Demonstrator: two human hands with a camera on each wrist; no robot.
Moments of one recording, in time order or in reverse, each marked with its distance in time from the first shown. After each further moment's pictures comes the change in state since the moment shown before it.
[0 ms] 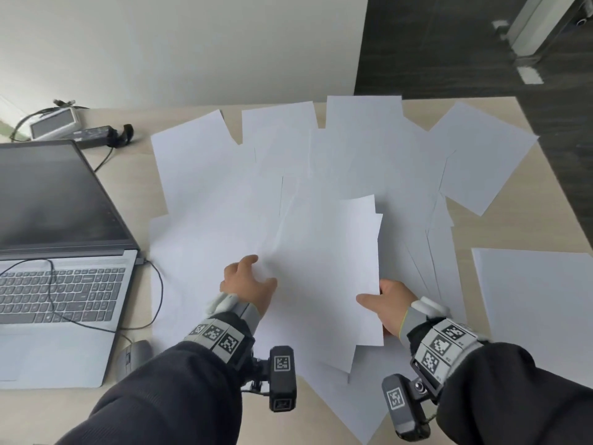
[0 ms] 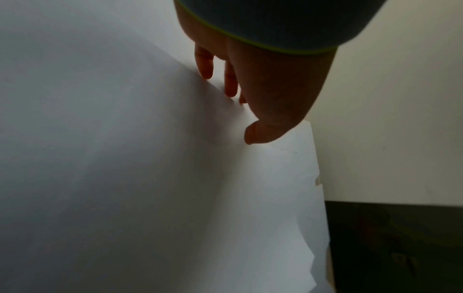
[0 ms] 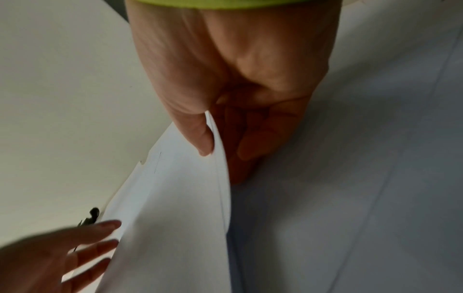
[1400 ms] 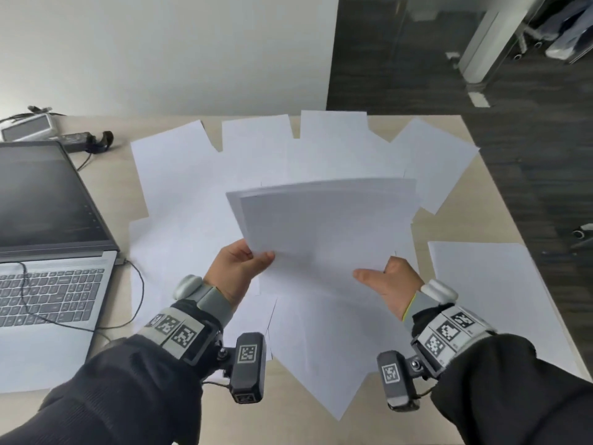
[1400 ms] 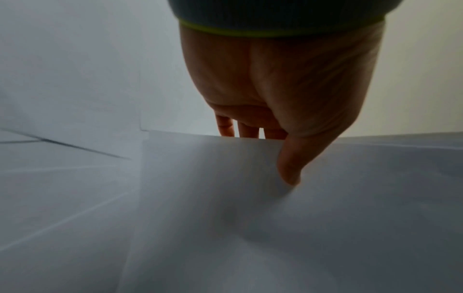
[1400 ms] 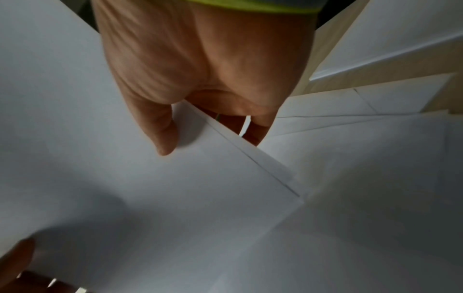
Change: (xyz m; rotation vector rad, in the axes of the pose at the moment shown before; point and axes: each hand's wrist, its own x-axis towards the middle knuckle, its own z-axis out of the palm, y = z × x) left_hand -0.054 0.037 -0.039 -0.984 -0.273 0.454; right_hand -0.051 -0.022 -0.047 0.173 0.225 -0.229
